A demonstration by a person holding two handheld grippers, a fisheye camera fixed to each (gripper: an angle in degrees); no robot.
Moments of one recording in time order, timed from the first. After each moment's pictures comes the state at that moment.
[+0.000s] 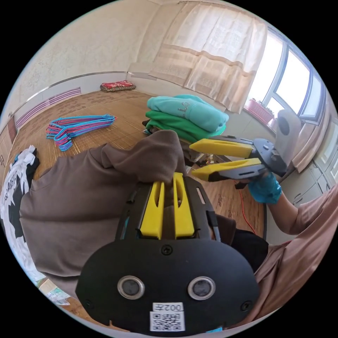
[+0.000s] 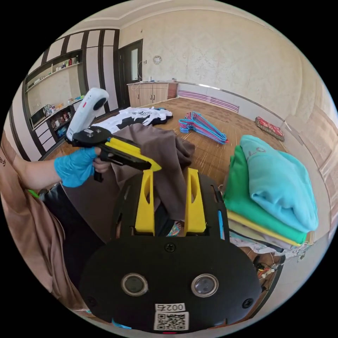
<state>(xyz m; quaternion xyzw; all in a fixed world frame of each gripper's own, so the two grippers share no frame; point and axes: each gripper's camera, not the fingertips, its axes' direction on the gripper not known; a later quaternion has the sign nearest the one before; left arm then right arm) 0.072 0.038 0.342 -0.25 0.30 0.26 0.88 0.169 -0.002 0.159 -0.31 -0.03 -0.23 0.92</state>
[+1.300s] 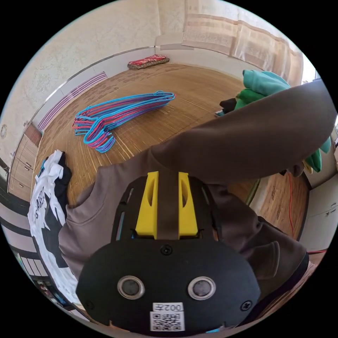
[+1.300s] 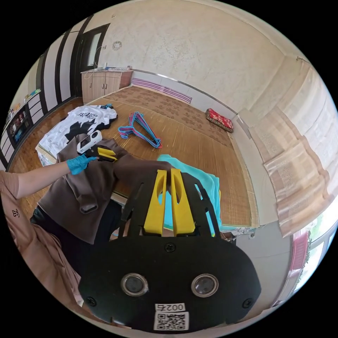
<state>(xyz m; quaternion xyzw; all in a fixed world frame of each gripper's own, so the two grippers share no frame) 0.181 -0.082 0.549 -0.32 0.11 0.33 0.88 0.267 -0.253 0.098 -0.33 0.19 -0.26 0.89</state>
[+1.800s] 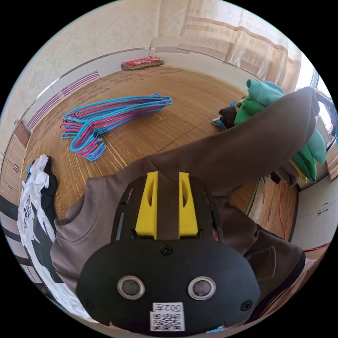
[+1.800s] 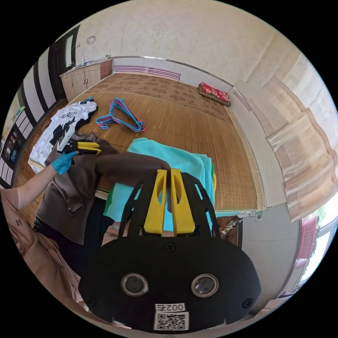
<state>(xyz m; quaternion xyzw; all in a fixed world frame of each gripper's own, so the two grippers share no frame) 0.190 -0.107 0.589 -0.31 0.17 0.31 0.88 0.379 -0.291 0.130 -0.39 0.21 -0.18 0.88</state>
